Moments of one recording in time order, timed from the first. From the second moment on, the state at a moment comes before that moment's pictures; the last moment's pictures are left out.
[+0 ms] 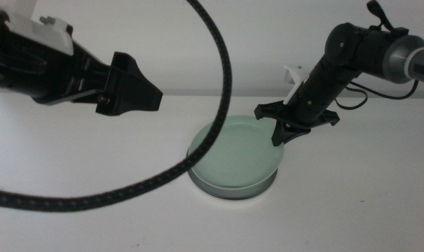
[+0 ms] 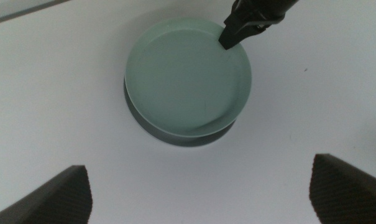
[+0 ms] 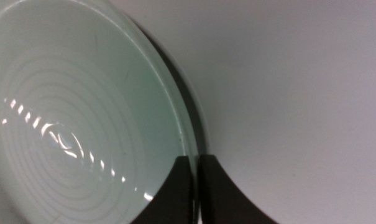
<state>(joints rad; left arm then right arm) -0.21 1.21 -1.21 -0.53 1.04 0.37 0.29 2.15 -1.69 0.32 1.06 -0.02</state>
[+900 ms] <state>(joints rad) -0.21 1.21 -1.21 -0.53 1.04 0.36 0.31 2.13 -1.71 0.32 1.06 -0.07</state>
